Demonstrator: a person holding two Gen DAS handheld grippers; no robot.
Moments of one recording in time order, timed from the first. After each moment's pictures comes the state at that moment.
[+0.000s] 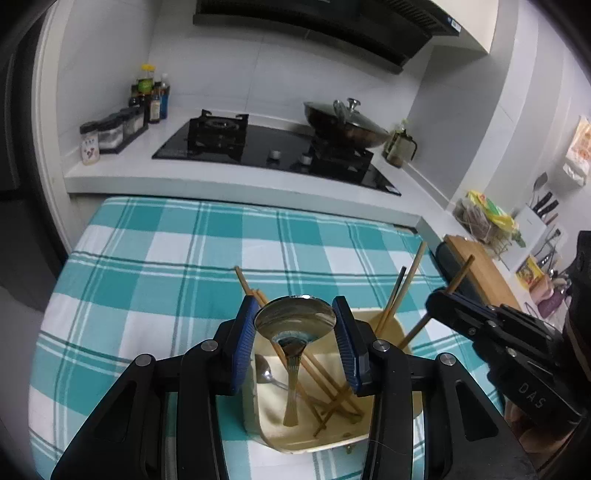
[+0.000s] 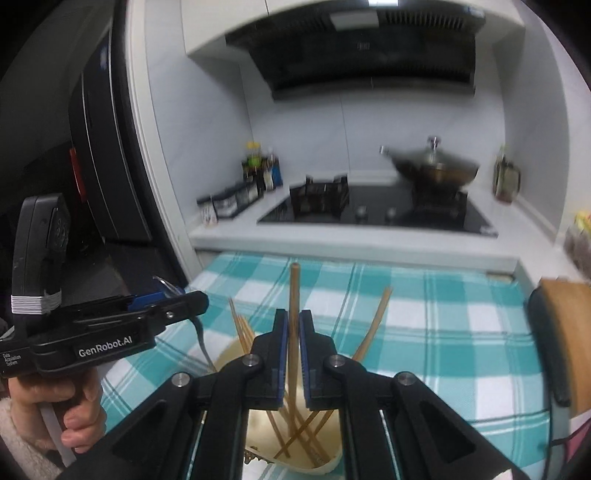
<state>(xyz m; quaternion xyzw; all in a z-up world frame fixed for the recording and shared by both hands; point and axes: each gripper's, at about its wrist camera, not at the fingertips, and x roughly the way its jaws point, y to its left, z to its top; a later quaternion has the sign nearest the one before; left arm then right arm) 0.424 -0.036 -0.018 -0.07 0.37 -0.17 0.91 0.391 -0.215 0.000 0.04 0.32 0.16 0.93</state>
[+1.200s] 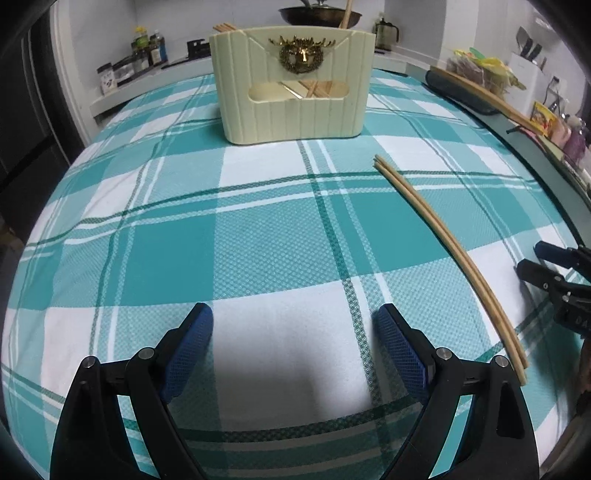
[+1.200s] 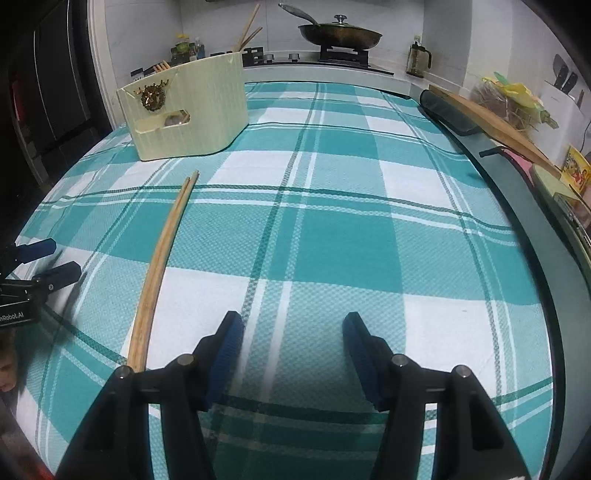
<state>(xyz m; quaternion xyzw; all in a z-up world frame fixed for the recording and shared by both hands) 0.172 -0.062 -0.190 0.05 0.46 -0.13 0.88 0.119 -0.308 -0.190 -0.02 0.45 0.00 0.89</state>
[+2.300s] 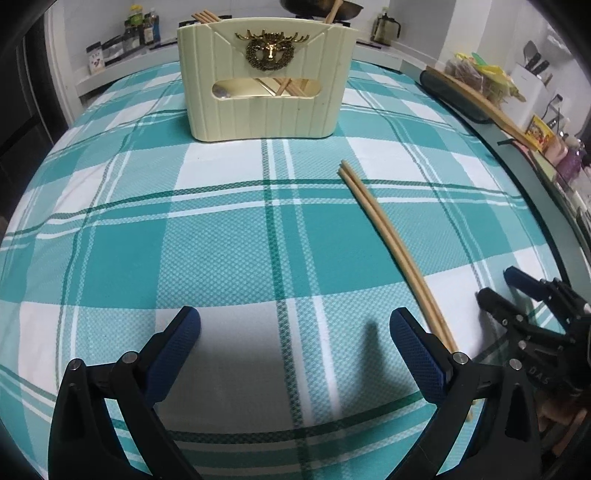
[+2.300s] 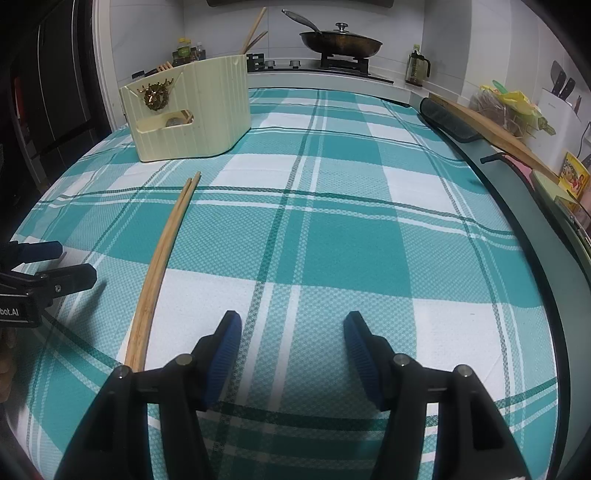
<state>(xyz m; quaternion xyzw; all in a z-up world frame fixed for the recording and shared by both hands) 0.180 -0.095 -0.177 0.02 0.49 -0.14 0.86 0.120 -0.305 -0.195 -0.01 0.44 0.00 0.90</state>
